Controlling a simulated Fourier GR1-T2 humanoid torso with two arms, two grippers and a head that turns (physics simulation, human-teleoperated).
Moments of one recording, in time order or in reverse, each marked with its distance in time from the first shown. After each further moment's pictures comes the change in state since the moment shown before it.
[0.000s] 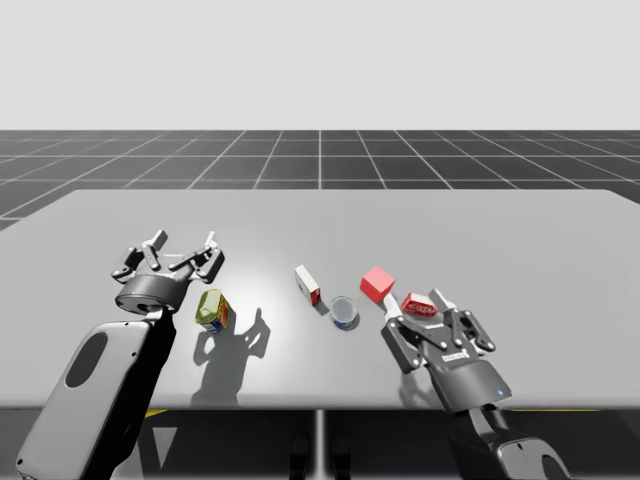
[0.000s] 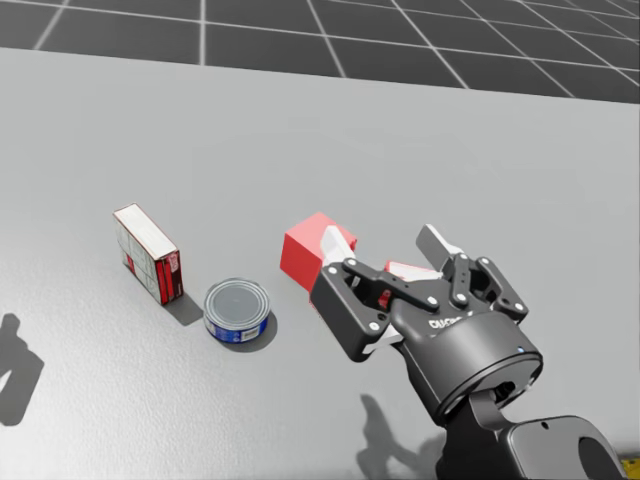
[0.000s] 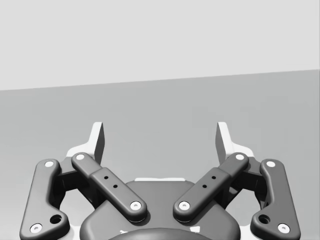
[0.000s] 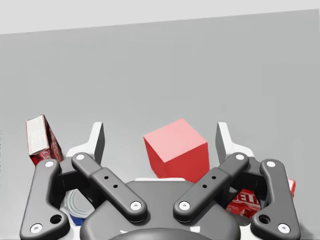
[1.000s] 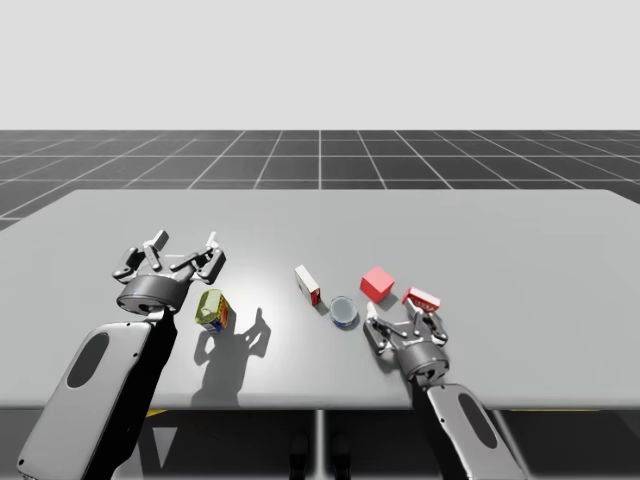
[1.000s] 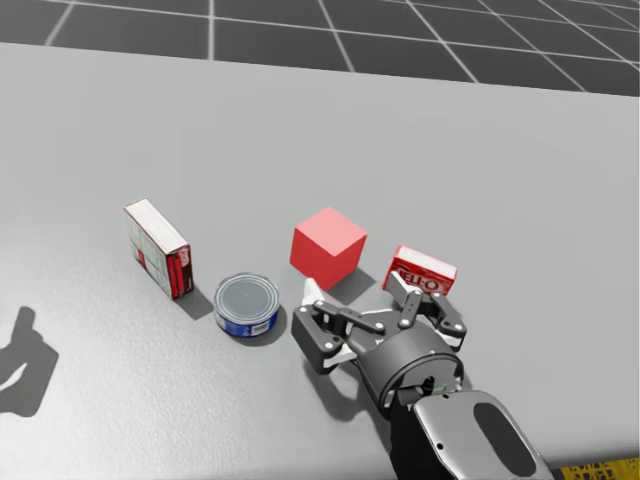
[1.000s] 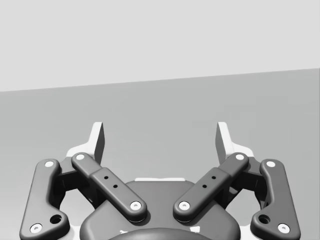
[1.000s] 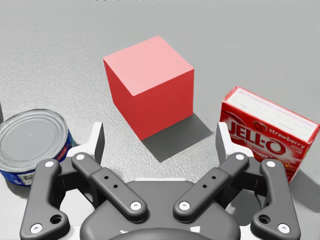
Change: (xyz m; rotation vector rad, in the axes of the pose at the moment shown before) left arm -0.001 -0.002 0.000 -0.004 -0.002 -0.006; right arm -0.079 -0.013 -0.046 -0.079 0.200 0.091
